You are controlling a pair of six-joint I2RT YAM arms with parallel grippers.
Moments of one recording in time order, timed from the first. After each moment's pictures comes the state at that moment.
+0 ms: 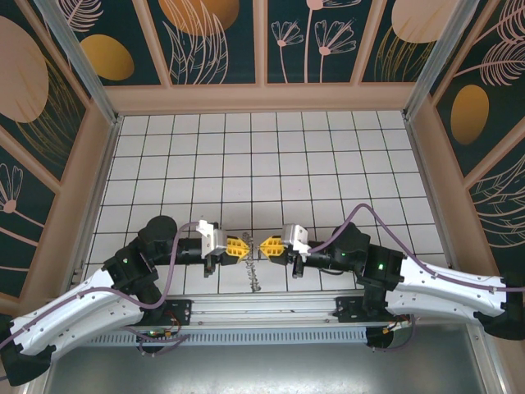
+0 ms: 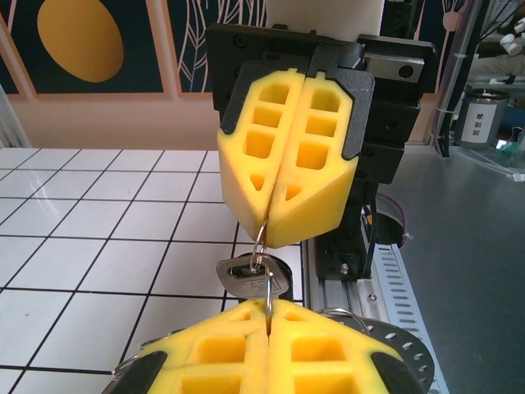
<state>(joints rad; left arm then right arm) -0.94 0.61 0.57 -0.14 0.57 0.10 1.26 0.71 0.58 0.04 -0.16 -0.12</state>
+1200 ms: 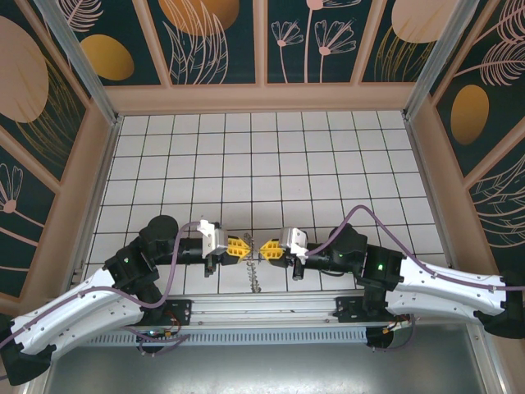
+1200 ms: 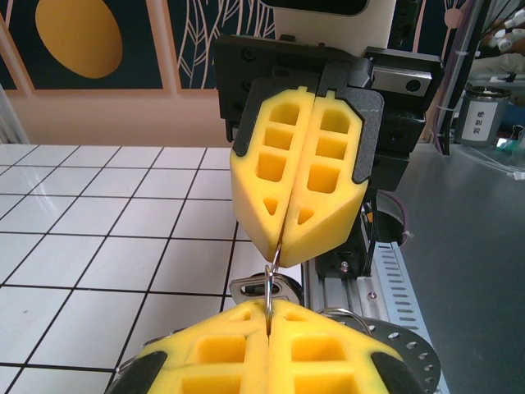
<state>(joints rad) -0.94 0.62 0.57 -0.14 0.57 0.10 1.27 0.72 0.58 -0.01 -0.15 -0.14</state>
